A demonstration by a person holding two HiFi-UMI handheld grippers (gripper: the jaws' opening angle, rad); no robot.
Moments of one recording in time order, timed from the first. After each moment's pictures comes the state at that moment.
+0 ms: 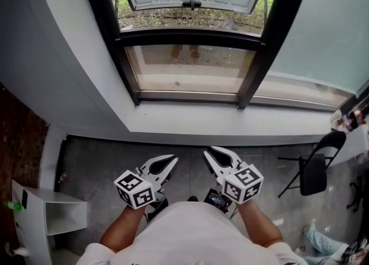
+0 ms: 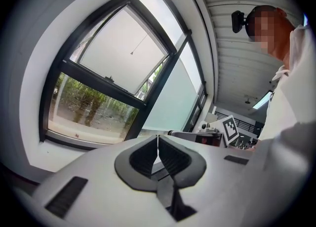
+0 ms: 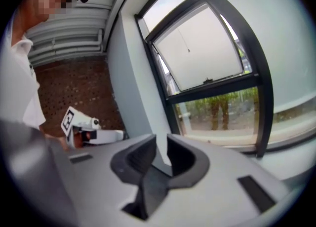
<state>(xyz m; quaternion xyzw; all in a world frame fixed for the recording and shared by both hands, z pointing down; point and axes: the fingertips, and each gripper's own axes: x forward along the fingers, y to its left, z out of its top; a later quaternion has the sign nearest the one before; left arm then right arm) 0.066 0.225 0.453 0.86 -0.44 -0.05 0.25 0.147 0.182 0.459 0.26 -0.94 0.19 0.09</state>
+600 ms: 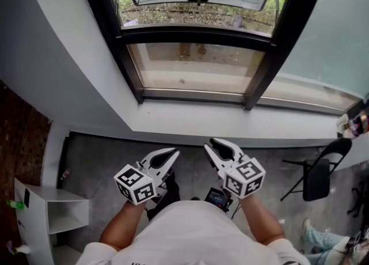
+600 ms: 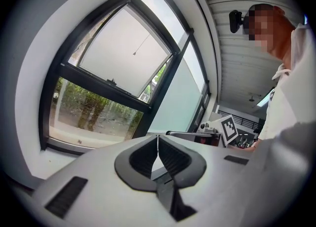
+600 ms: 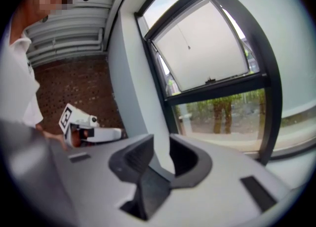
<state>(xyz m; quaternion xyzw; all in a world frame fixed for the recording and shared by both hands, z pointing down) 0.045 0.165 0.454 0.86 -0.45 -0.05 0.23 0.121 0.117 0.467 0.25 -0.95 0.18 0.09</state>
